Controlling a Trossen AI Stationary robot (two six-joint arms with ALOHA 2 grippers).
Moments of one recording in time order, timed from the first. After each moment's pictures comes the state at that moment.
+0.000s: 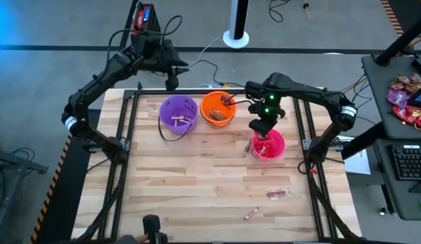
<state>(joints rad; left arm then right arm) 0.80 1.49 1.62 -0.69 0.35 0.57 -0.50 1.65 1.49 -1.57 -0.53 0.24</state>
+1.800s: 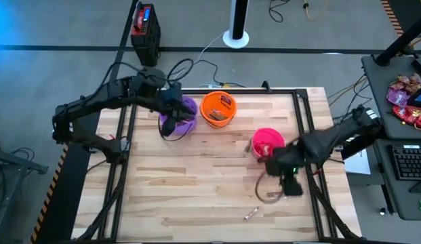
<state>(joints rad) 0.24 1.32 1.59 -0.82 0.30 0.05 0.42 1.35 1.30 -1.26 -0.24 0.41</state>
